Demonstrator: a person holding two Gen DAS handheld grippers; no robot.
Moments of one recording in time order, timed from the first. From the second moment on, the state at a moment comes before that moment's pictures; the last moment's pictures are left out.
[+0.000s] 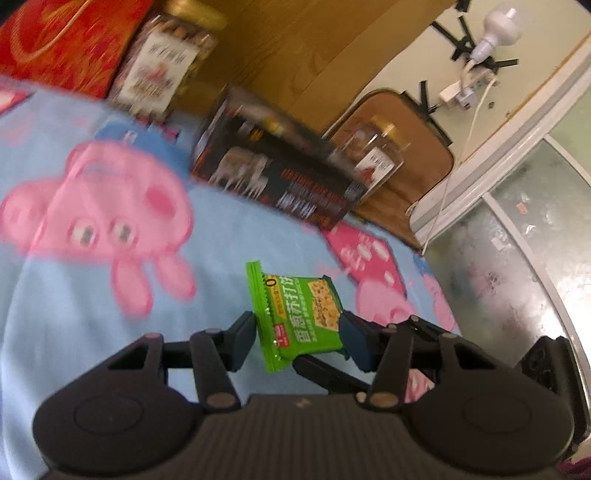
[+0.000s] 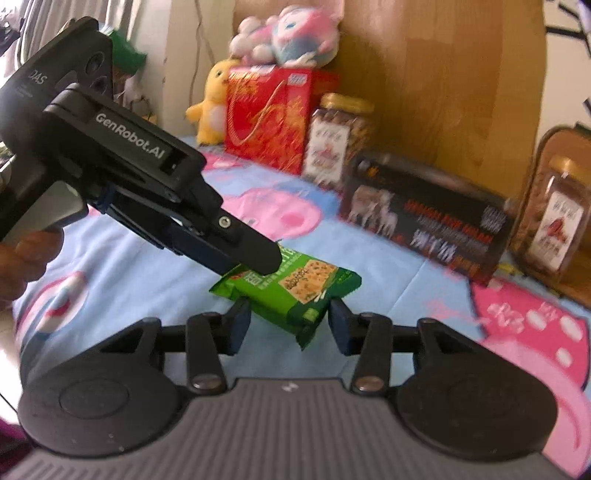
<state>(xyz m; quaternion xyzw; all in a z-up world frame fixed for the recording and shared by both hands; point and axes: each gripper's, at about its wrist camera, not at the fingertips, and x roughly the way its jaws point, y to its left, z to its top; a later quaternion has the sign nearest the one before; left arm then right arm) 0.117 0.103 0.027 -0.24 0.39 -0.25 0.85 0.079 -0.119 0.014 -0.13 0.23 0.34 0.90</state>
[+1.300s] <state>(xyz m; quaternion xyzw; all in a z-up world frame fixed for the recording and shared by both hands) 0.169 0.059 0.070 -0.11 0.32 -0.18 0.93 0.142 -0.165 0.036 0.12 0.24 0.17 0.95</state>
